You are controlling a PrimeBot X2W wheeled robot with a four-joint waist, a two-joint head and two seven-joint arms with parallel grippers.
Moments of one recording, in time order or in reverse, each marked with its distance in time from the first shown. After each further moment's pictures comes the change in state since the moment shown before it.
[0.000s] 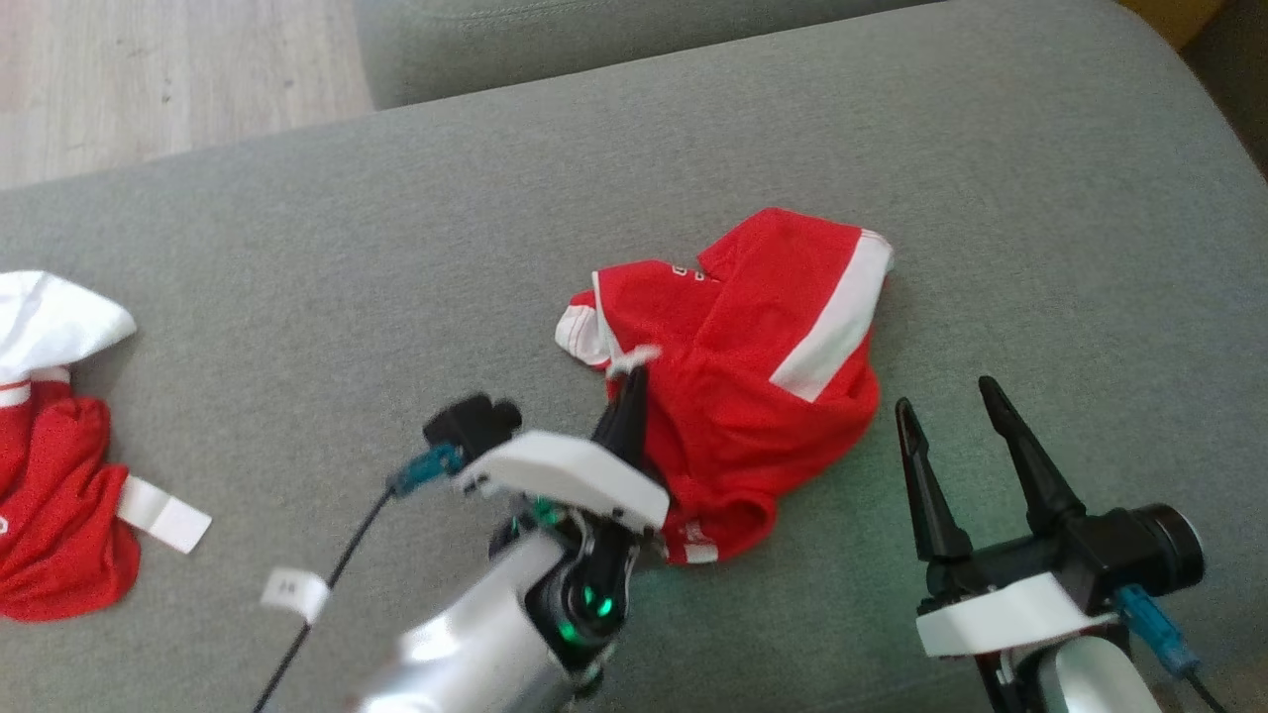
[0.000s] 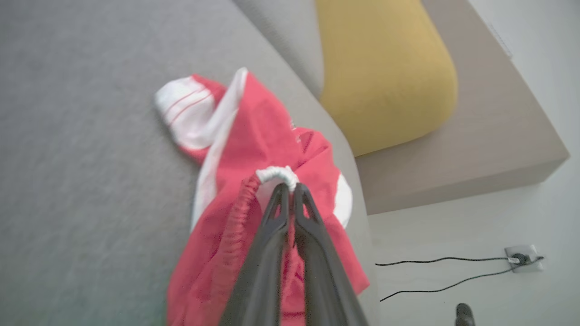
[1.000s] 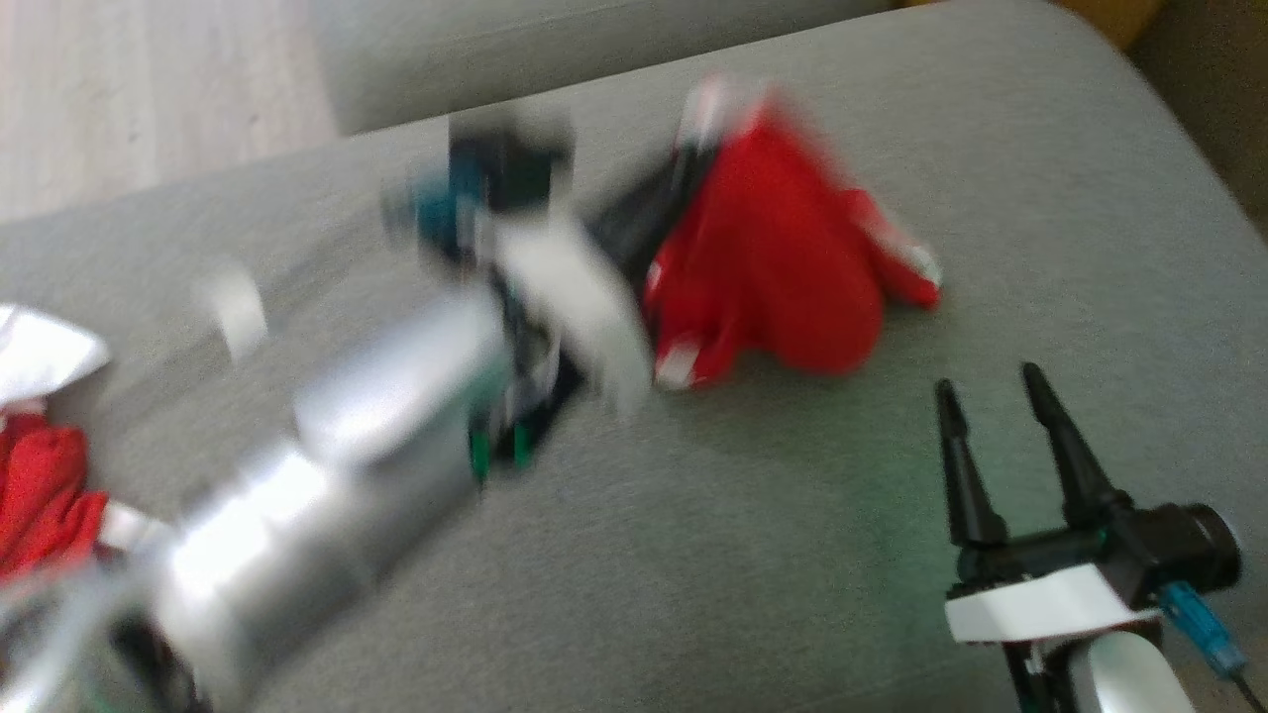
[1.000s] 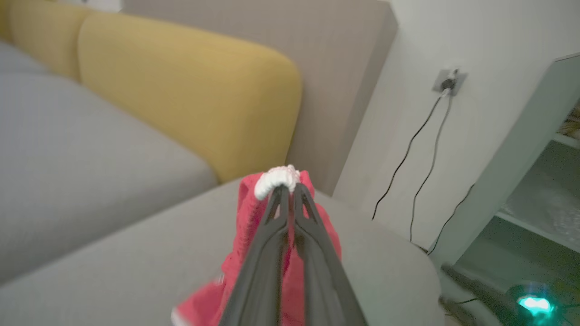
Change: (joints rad) left arm -0.493 0.195 -0.252 -0.042 0.454 -0.194 0.125; right arm 0.001 -0.001 -0.043 -0.027 0.043 0.000 0.000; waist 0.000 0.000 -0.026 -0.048
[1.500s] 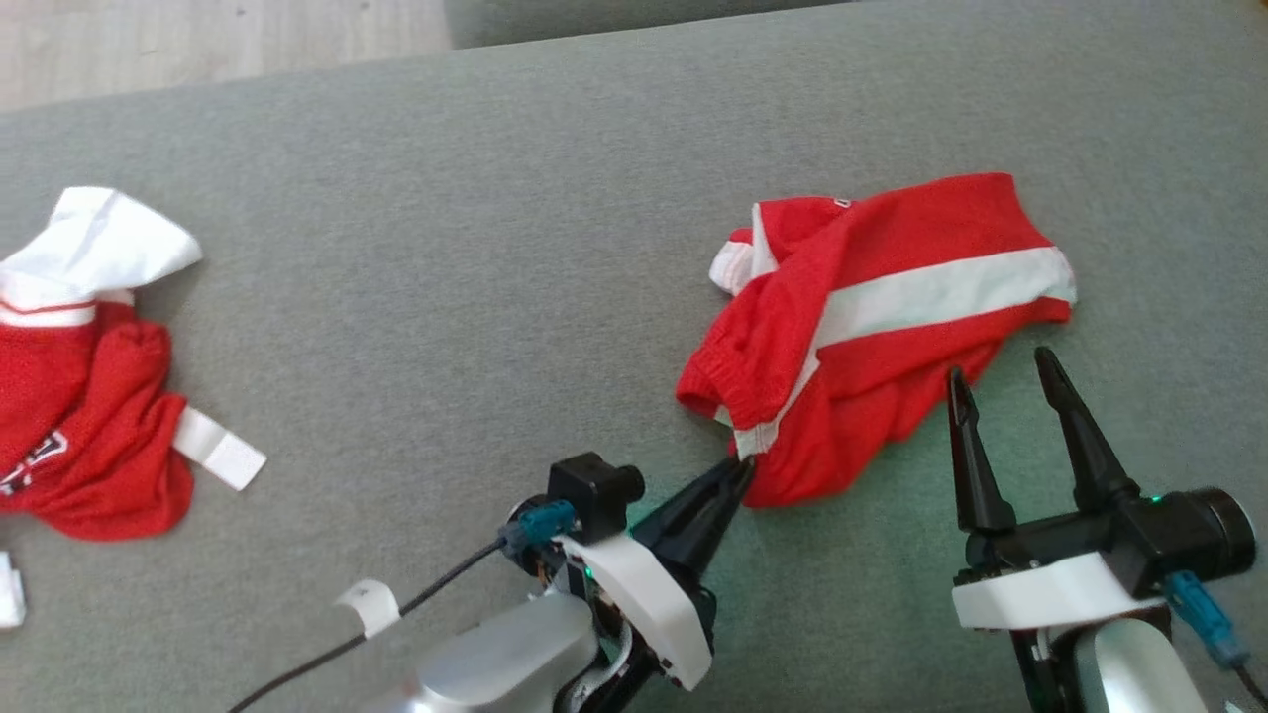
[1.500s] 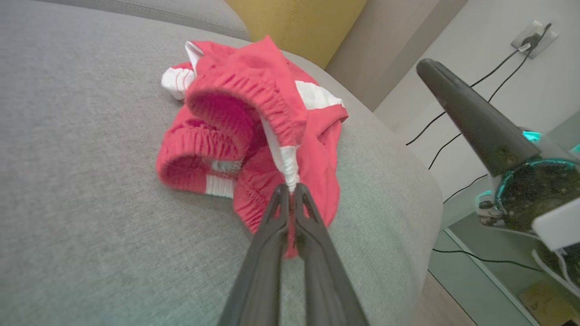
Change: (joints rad) left arm 0.412 -0.110 -0.081 0.057 0.106 0.059 -0.132; right arm -0.015 0.000 -0.024 -0.011 -0.043 0.000 0.000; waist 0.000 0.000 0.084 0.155
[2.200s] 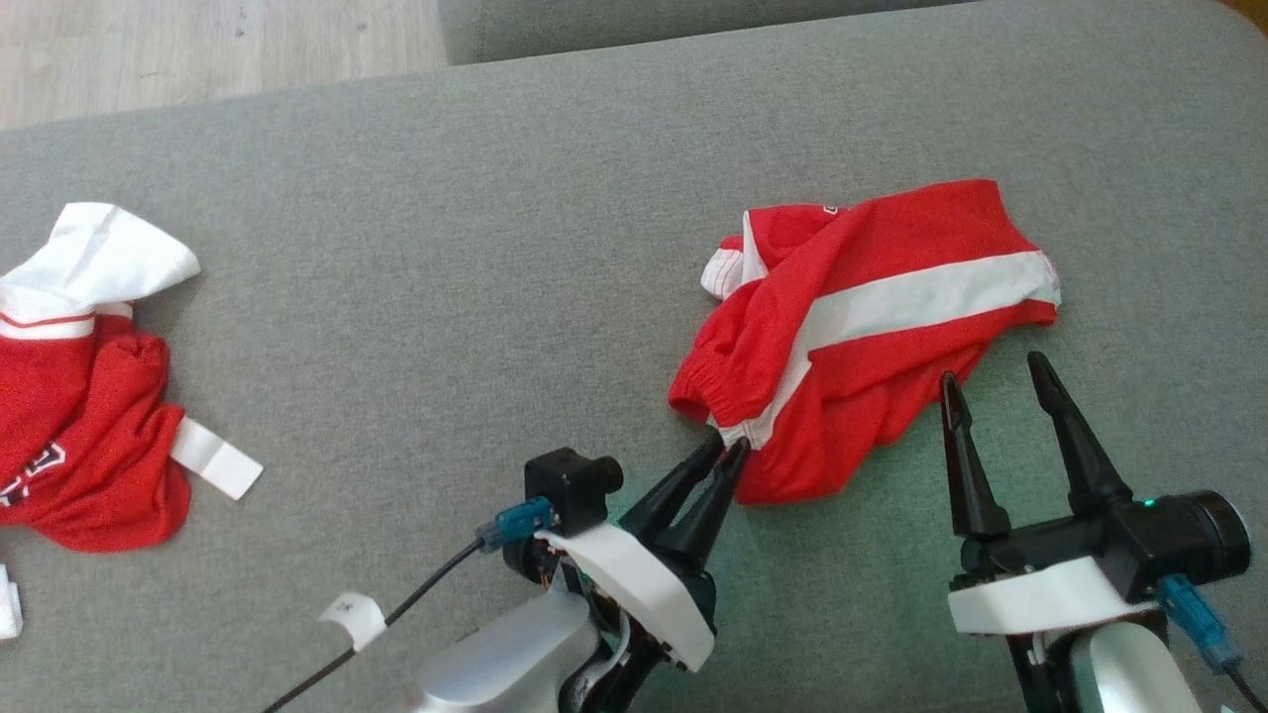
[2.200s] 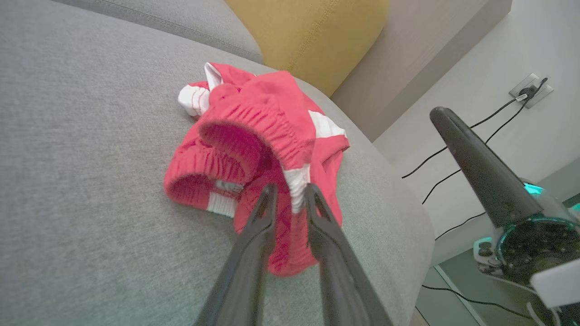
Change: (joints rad) left arm 0.059 -0.042 0.122 0.020 -0.012 -0.027 -0.017; right arm 0.005 0.000 0.009 0.000 -0.008 0.000 0.000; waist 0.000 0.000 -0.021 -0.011
